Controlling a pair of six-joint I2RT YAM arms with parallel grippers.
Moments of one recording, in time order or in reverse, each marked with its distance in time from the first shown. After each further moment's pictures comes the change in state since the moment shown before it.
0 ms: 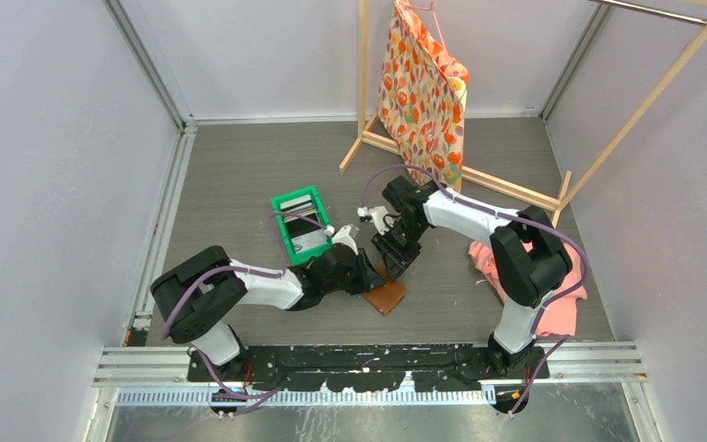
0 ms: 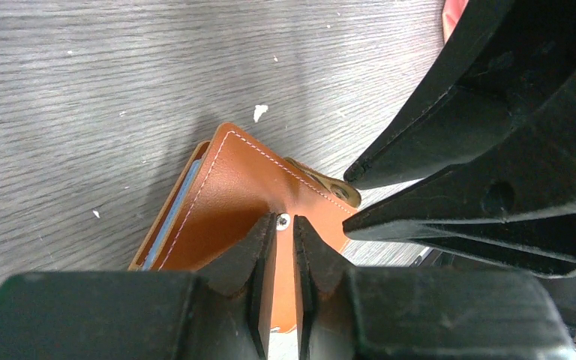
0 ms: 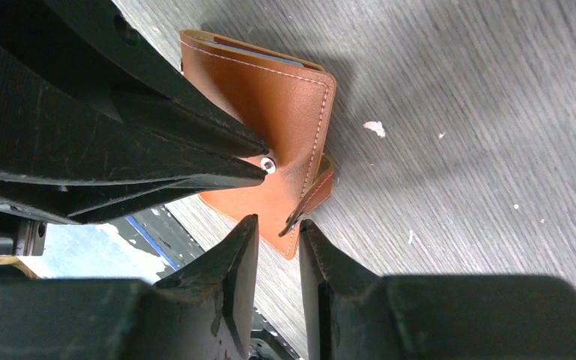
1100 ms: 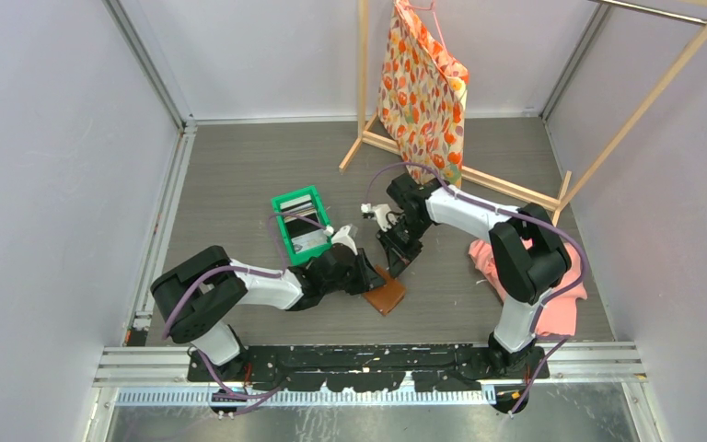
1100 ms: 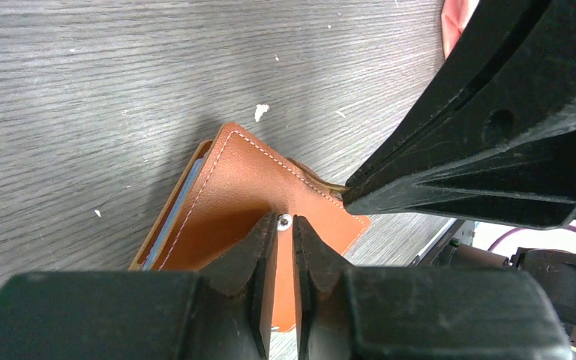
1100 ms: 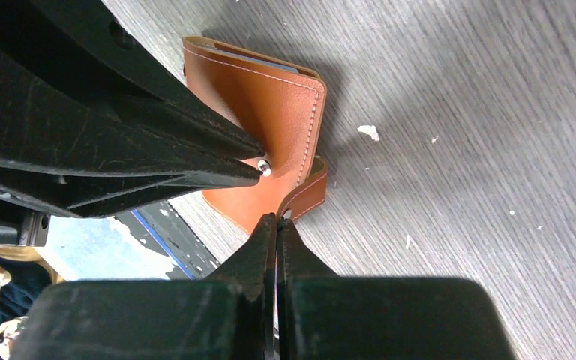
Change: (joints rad) left arm 0.003 0.002 -0.006 0.013 0.005 -0.007; right arm -0.033 0.018 0.002 0.004 -0.050 -0.002
